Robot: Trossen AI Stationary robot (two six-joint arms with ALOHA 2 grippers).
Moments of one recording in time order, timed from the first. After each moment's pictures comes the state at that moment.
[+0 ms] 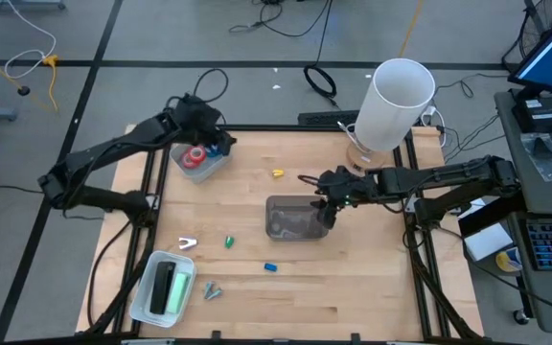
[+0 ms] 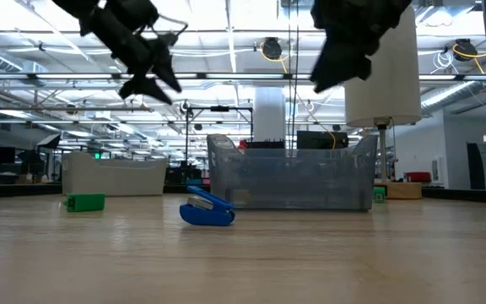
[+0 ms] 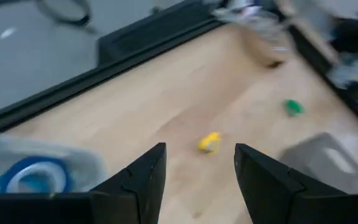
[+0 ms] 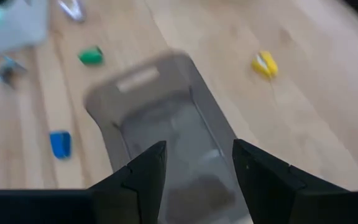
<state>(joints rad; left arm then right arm) 0.67 1.22 0.99 -0.46 0.18 -0.36 0.05 1.29 1.01 -0.52 0.20 0.44</state>
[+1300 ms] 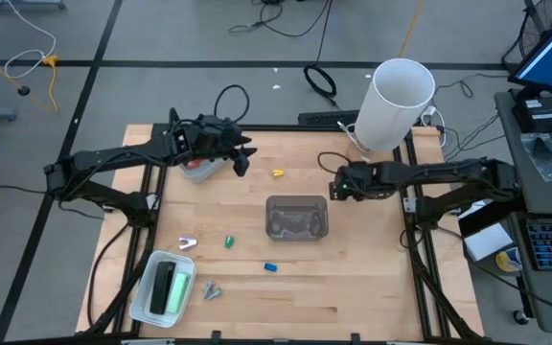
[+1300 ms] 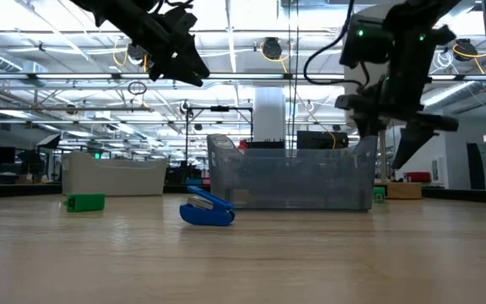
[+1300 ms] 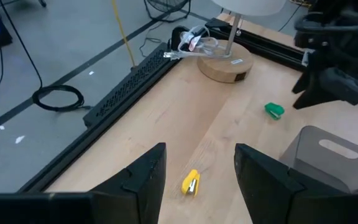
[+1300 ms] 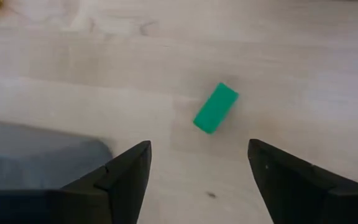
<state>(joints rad) 0.39 1.27 0.99 -0.21 -0.05 -0.14 -0.19 1.29 0.77 -0.76 0.18 1.27</state>
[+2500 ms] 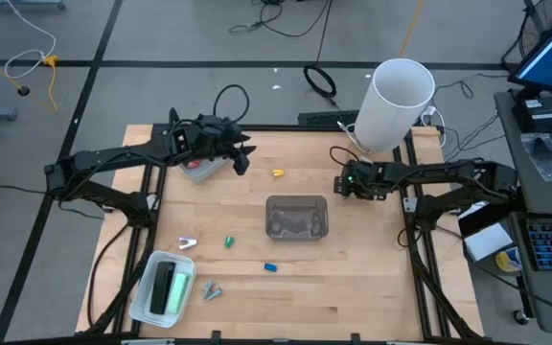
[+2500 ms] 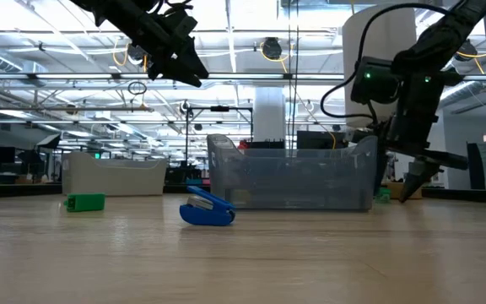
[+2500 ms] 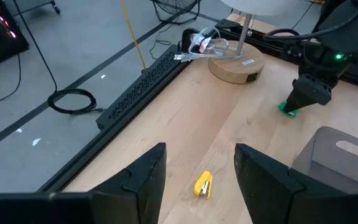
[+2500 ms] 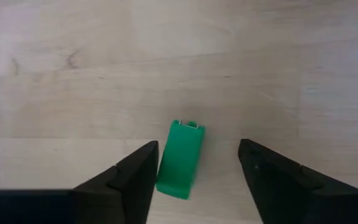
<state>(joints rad) 0.39 1.27 0.99 -0.21 -0.10 -0.11 -0.37 1.32 0.54 -0.45 0.08 1.28</state>
